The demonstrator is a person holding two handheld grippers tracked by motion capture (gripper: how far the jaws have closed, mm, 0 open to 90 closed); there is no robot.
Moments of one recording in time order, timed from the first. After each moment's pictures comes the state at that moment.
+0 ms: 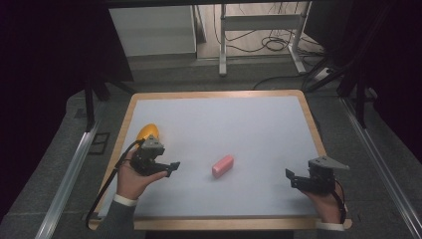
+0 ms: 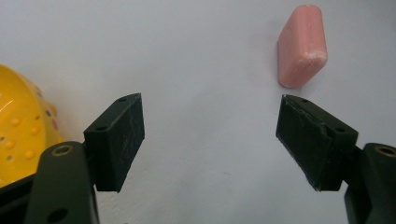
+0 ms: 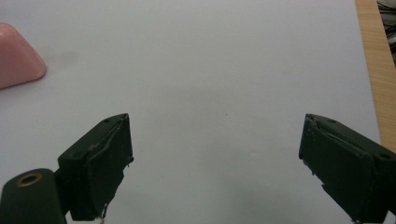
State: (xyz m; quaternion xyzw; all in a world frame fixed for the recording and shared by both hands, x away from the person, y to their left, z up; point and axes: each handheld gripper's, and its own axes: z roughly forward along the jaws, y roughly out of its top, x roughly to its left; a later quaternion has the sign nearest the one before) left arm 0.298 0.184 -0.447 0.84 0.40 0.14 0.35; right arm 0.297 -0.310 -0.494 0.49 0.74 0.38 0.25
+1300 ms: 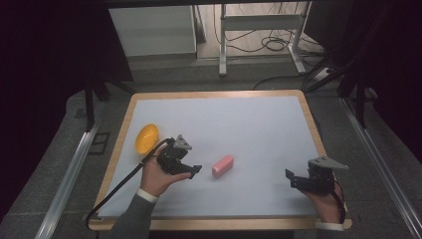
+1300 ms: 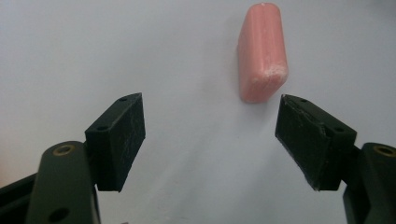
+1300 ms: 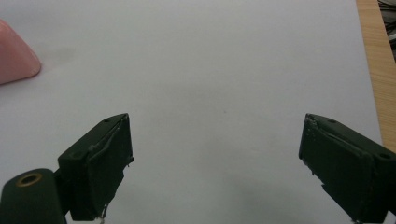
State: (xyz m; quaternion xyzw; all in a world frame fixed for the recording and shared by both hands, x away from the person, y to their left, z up) left arm 0.313 0.122 -0.450 0.87 0.36 0.12 0.32; right arm 0.298 -0.310 -0.497 0.49 0.74 0.37 0.25
